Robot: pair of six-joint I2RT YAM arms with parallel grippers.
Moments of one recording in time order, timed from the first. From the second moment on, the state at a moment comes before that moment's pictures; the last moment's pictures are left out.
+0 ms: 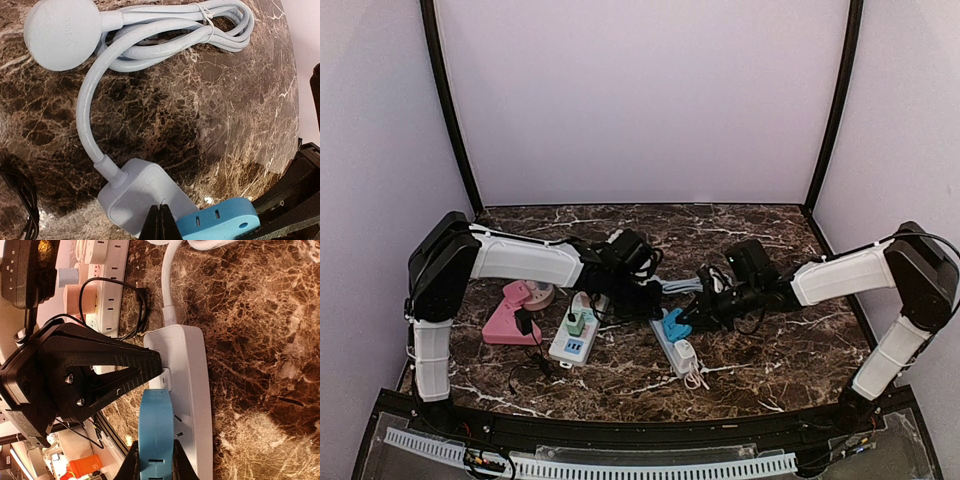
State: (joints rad) left arm -0.91 2.05 1.42 -0.36 0.22 -0.80; right arm 0.71 1.62 0.76 0.07 -0.59 0.92
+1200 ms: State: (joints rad) left arm -0.93 2.06 1.53 -0.55 0.20 -0.74; right arm 0.46 1.43 0.85 -0.14 -0.41 0.75
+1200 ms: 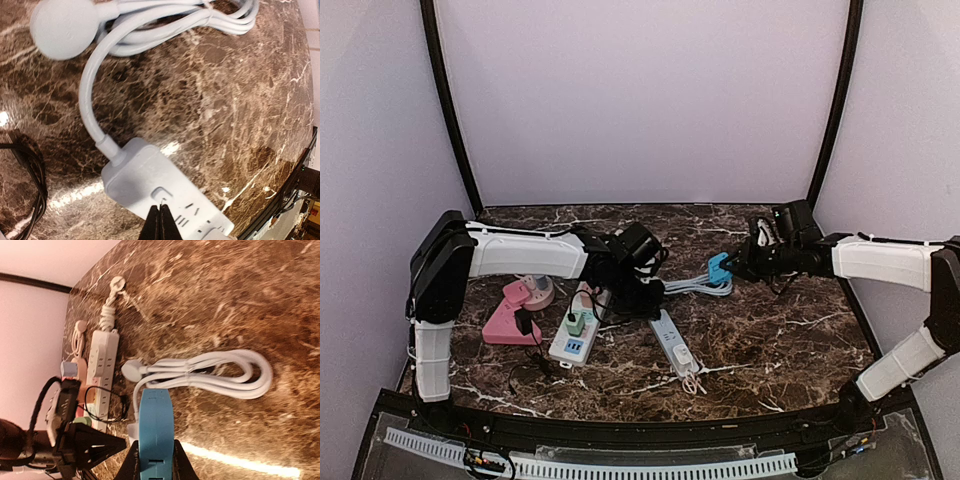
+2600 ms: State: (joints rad) left arm -0.93 2.01 1.63 -0.61 0.21 -0.67; right arm -0.09 1.61 0.81 -0.10 -0.57 0.59
